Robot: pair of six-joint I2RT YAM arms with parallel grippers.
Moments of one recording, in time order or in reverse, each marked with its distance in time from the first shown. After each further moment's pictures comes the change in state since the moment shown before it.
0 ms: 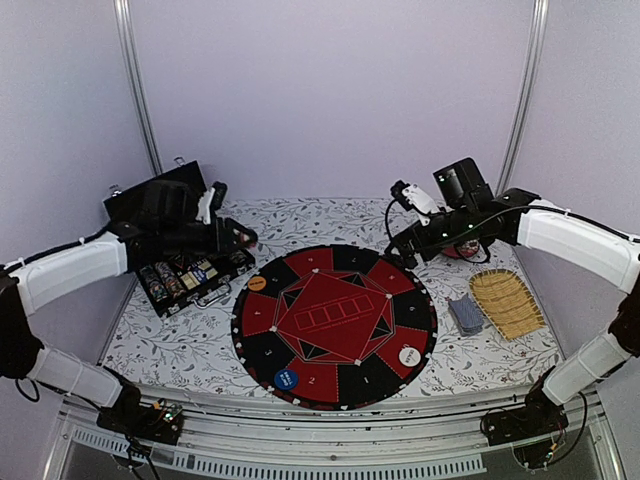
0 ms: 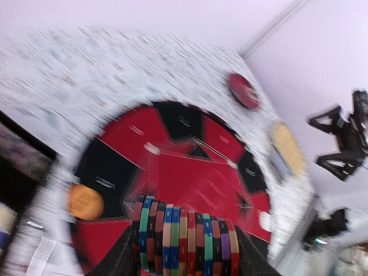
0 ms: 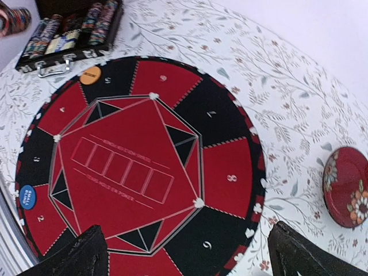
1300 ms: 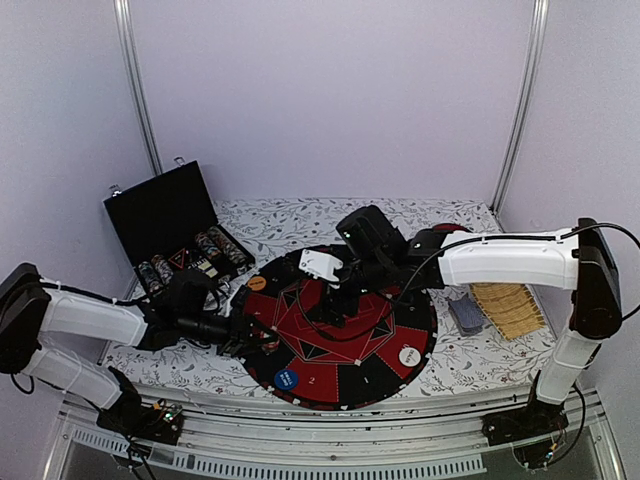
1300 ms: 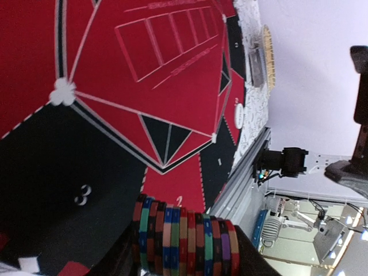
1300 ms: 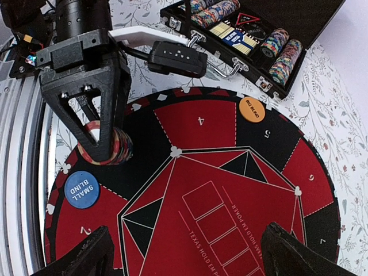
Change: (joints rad) left arm -0.279 0.017 -0.570 0.480 0.215 -0.537; right arm 0.401 0.298 0.092 0.264 -0.085 -0.341
